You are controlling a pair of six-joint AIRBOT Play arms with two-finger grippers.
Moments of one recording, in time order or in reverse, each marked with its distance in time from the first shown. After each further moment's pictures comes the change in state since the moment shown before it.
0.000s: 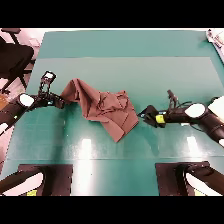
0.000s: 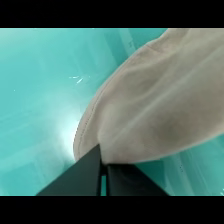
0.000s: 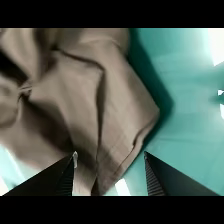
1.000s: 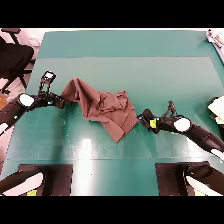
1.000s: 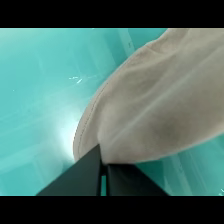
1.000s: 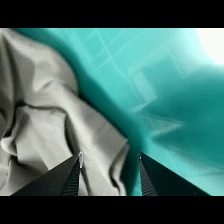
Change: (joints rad) left arm 0.000 0.000 0.000 -0.006 0.000 -0.001; right arm 0.172 0.000 -0.146 0.006 -0.401 0.240
